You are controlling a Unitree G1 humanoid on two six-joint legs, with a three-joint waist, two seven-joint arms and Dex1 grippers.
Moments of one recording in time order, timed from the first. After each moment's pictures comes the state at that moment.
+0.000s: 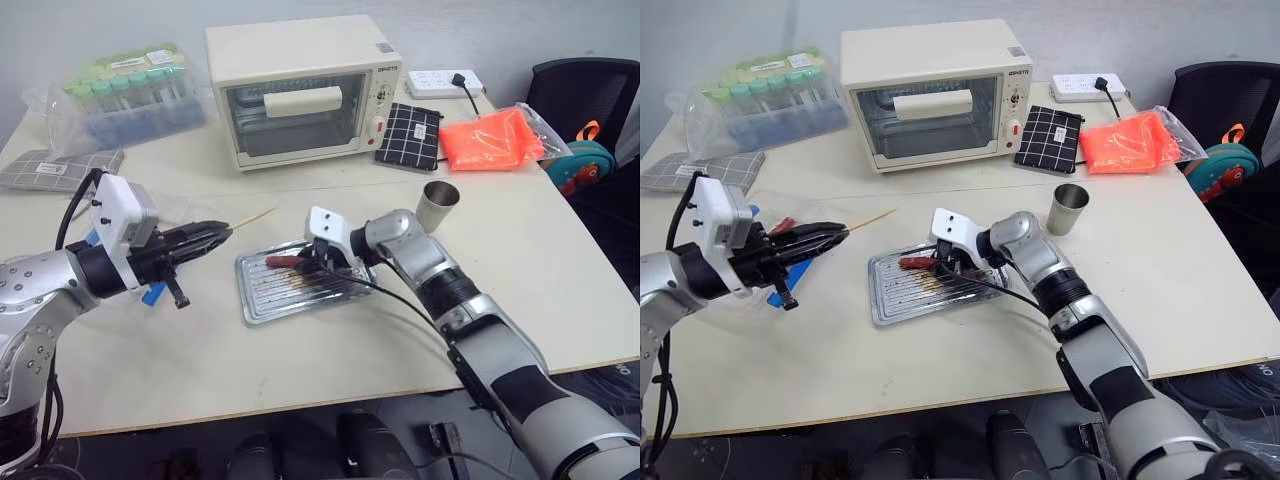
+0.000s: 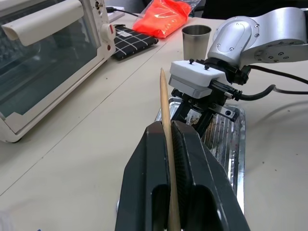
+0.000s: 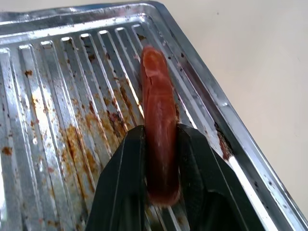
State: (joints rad) left arm -0.24 0.87 0.38 -0.49 -0.70 0.64 -0.74; right arm -1.05 -0.22 0.38 0.71 -0.06 0.19 1.10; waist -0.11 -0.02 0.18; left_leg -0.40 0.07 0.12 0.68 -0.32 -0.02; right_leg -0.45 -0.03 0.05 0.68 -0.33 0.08
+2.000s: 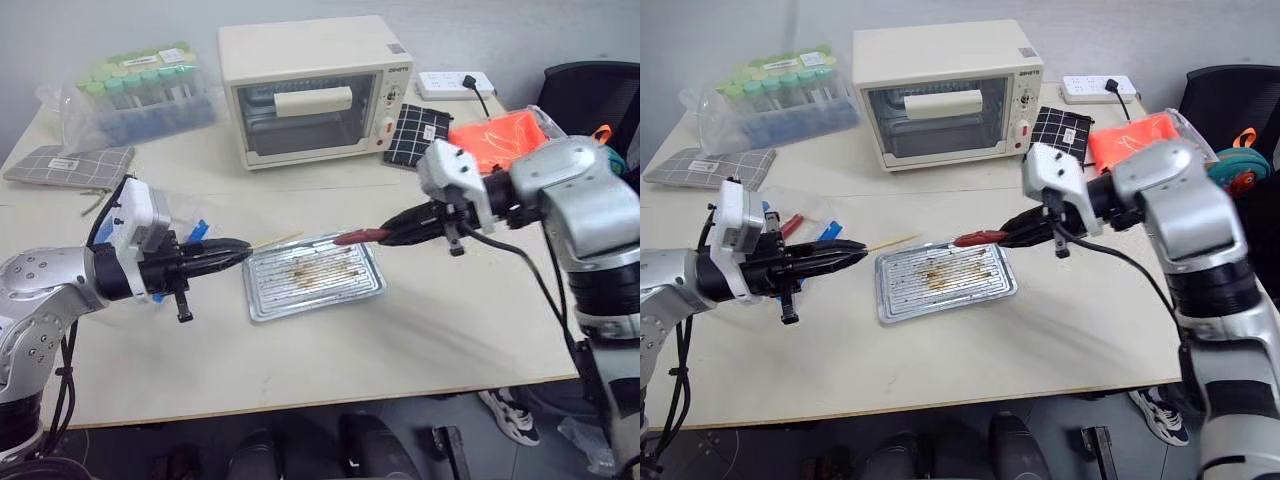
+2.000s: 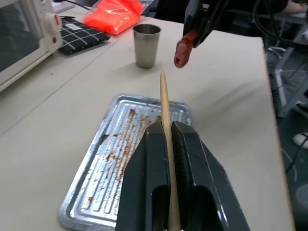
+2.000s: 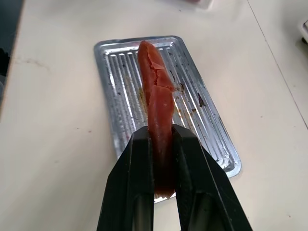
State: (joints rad) left arm -0.30 0.90 0.31 -0.46 -0.82 0.75 -0.89; right arm -0.97 -0.82 0.17 -0.07 0.28 0.70 1.49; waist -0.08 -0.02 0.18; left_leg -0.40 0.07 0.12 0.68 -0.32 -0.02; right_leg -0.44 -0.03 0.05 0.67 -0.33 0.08
